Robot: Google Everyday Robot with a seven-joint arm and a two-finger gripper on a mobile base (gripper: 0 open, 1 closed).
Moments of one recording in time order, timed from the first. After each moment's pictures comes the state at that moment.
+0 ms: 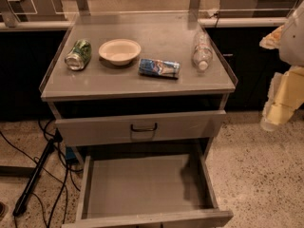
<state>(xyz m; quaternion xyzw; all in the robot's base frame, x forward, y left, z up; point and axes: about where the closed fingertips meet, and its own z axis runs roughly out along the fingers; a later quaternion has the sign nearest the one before) 0.438 -0.217 0.977 -0.60 0.78 -0.03 0.16</state>
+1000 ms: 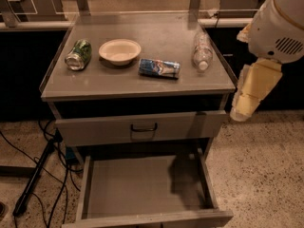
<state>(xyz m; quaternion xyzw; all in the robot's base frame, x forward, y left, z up) 0.460 -0.175 0.979 -0.60 0.78 -0.03 0.18</state>
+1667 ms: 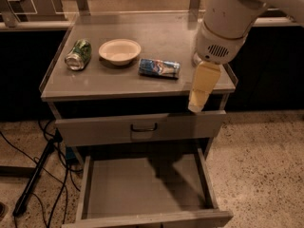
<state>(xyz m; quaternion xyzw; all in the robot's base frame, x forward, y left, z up) 0.525 -0.122 0.930 -0.60 0.79 -0.05 0.14</state>
